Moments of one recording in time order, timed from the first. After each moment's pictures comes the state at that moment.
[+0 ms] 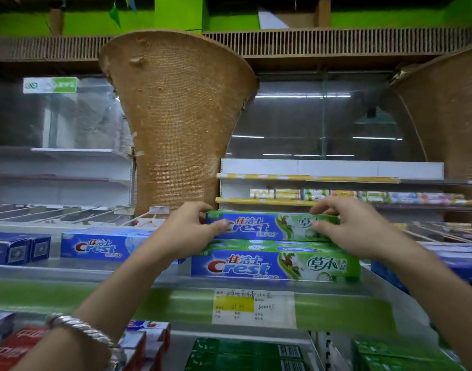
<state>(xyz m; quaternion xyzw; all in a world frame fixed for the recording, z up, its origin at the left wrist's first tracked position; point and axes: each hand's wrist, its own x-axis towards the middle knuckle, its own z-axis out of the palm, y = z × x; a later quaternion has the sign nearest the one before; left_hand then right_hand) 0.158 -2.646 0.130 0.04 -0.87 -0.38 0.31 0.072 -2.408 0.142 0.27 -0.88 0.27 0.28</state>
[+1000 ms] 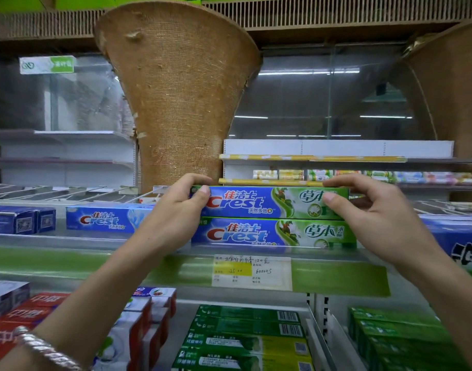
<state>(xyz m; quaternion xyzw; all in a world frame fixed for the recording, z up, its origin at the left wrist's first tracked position) 0.185 -2.634 0.104 0.00 -0.79 -0.46 0.40 0.102 -2.390 0.103 0.34 -0.75 0.49 0.30</state>
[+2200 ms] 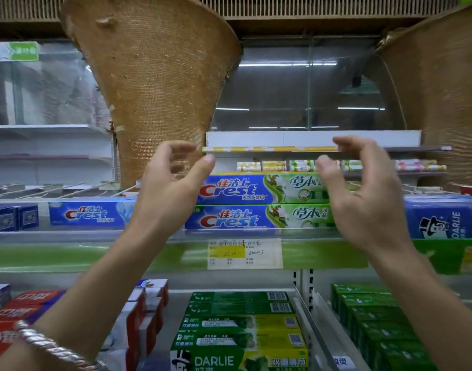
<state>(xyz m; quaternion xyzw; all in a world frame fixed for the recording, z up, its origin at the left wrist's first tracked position) 0.193 -2.624 0.111 -0.06 -0.73 -0.47 0.49 0.126 -2.407 0.098 0.30 -0.67 0.47 0.49</state>
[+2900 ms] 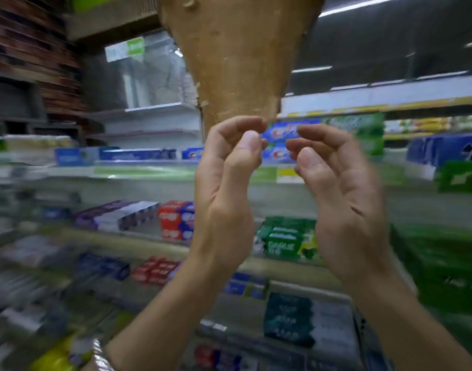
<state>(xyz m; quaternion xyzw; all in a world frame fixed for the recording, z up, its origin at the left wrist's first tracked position) 0.370 -2.522 0.042 -0.18 -0.63 -0.52 0.54 0.303 -2.432 0.028 0.52 -0.44 0.71 0.19</state>
